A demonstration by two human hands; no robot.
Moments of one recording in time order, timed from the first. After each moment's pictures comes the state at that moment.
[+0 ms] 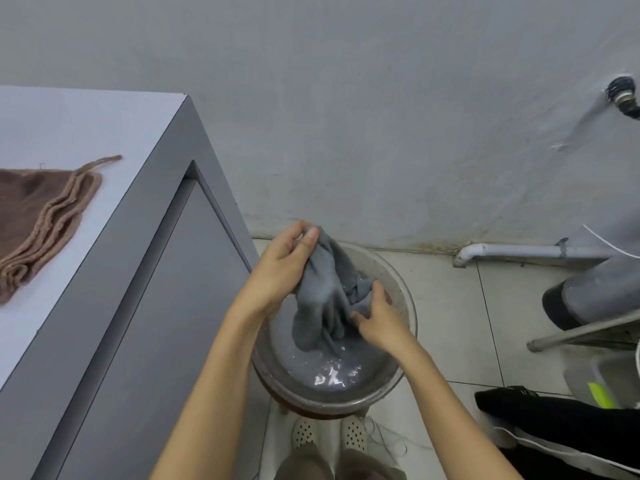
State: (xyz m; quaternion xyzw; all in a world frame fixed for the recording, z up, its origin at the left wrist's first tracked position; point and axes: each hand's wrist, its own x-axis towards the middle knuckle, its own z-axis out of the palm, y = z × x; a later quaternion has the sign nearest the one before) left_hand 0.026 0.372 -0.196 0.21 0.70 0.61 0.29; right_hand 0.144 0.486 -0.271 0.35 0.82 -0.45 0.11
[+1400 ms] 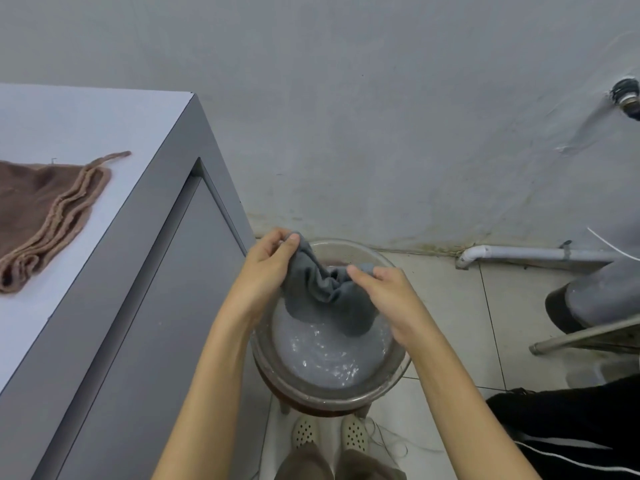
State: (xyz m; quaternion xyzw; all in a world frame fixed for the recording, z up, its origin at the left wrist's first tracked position) left_hand 0.029 0.352 -0.189 0.10 0.75 0.60 0.26; right_hand 0.129 0.489 -0.241 0.37 0.69 -0.61 -0.03
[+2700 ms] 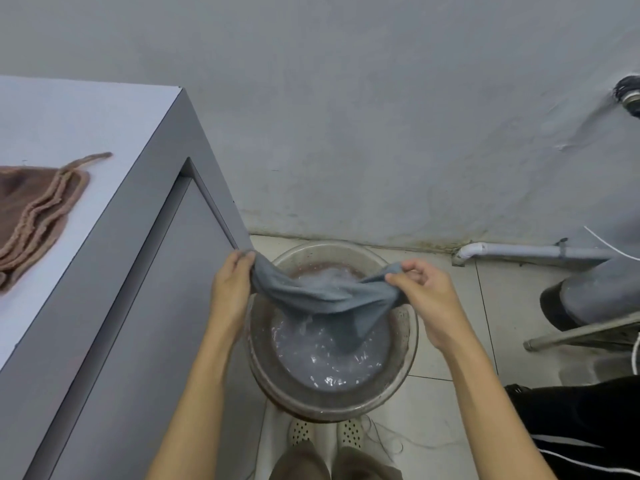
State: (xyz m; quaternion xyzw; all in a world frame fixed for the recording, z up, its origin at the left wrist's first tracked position) left_hand -0.003 0.332 -0.258 -0.02 0.75 0.64 0.18; right_hand 0.149 0.526 -0.236 0.37 0.62 -0.68 -0.13
